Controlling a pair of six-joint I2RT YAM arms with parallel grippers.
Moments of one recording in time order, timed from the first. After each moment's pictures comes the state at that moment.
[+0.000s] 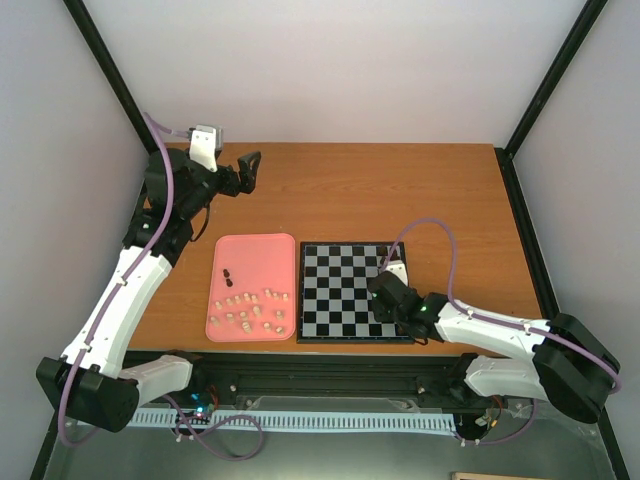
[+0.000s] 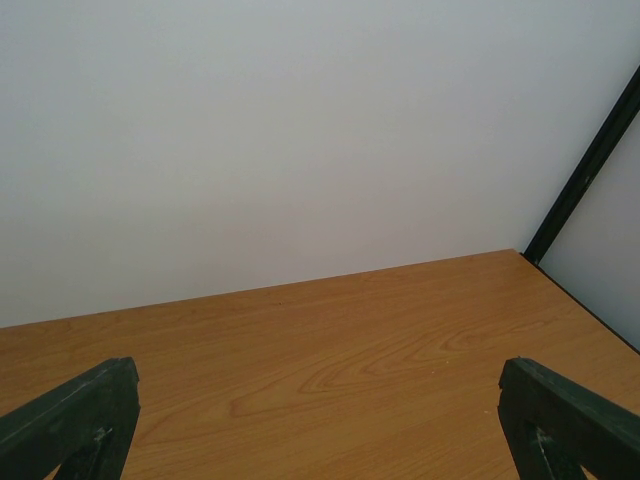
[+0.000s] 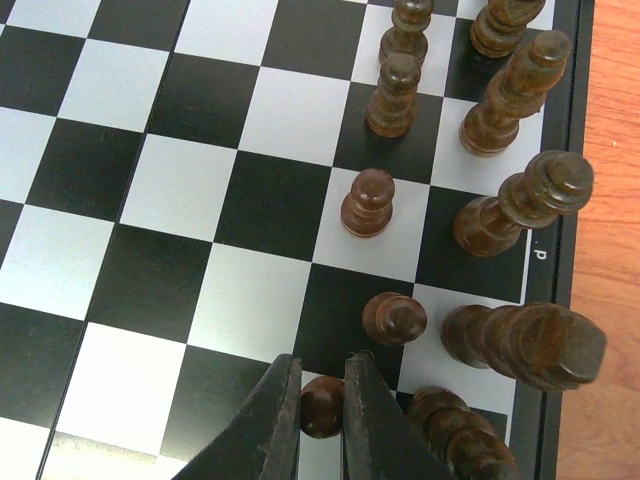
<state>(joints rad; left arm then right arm) -0.26 1.14 1.20 -0.22 0.17 -0.16 0.87 1.16 0.47 -0.32 0.37 0.59</state>
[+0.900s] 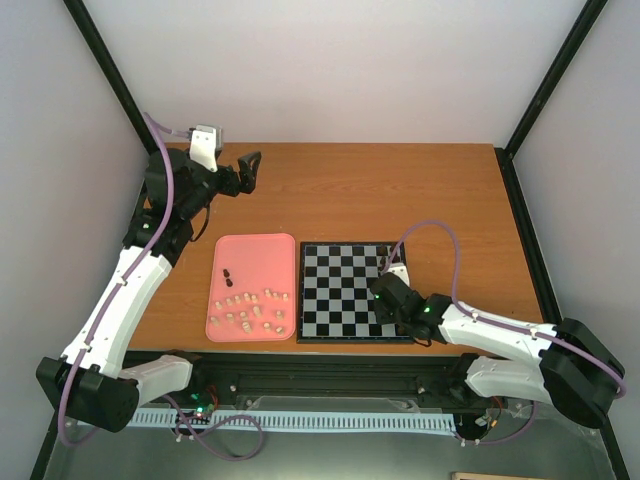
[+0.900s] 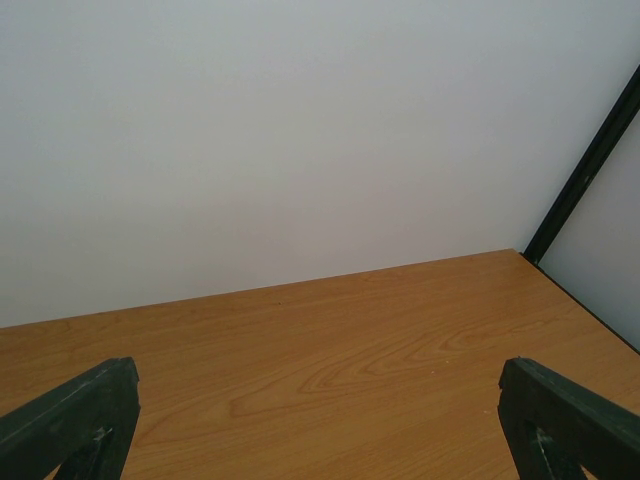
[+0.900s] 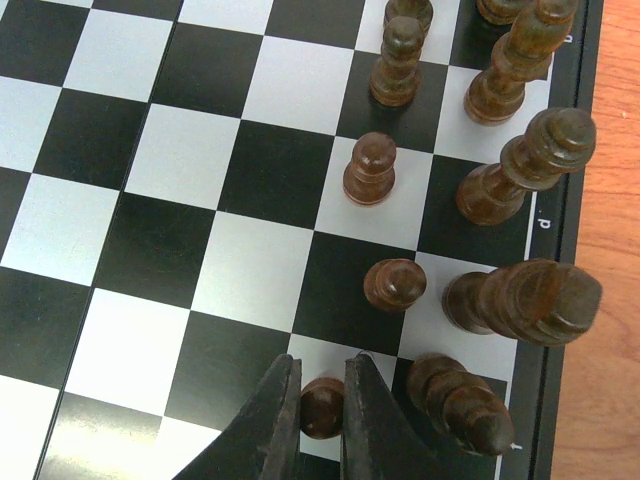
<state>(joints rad) -0.26 1.14 1.20 -0.22 0.17 -0.16 0.87 1.13 0.47 -0.37 0.33 0.60</state>
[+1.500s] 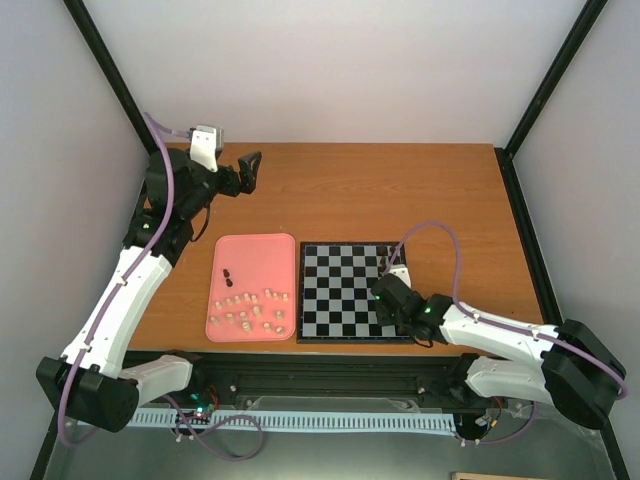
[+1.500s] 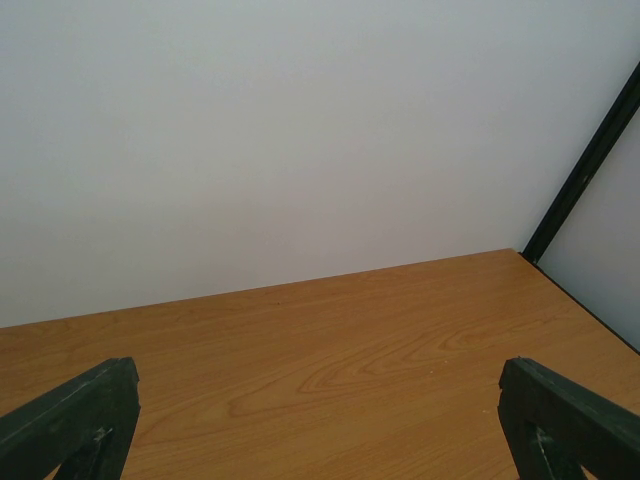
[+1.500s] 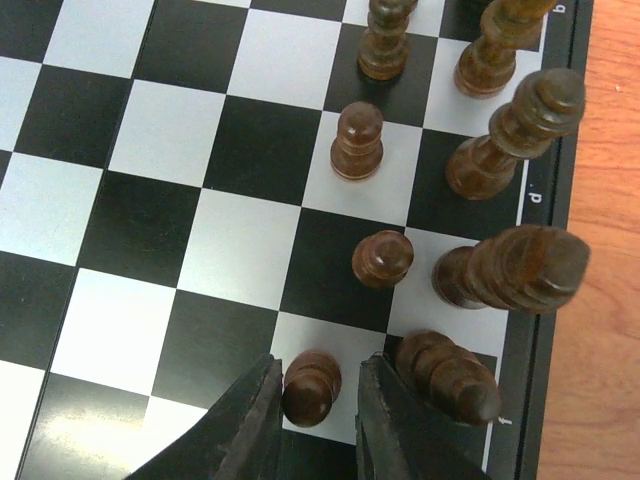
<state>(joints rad) -0.26 1.14 1.20 -0.22 0.17 -0.16 0.87 1.12 0.47 -0.39 0.33 0.62</state>
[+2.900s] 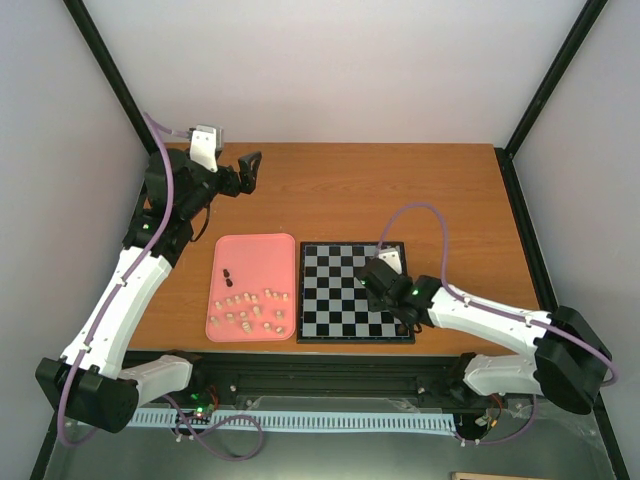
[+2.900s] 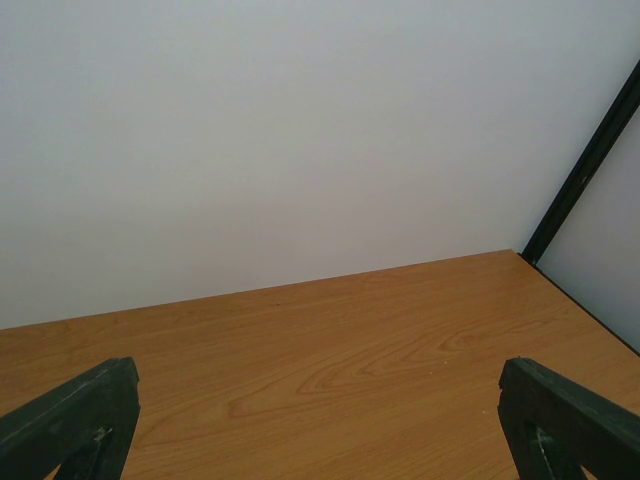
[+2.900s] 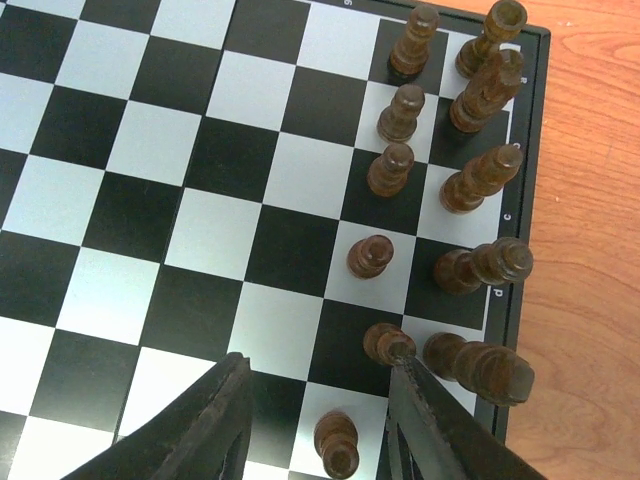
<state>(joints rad) -0.26 1.14 1.20 -0.22 0.17 -0.16 0.90 1.21 0.68 -0.55 0.42 0.60</state>
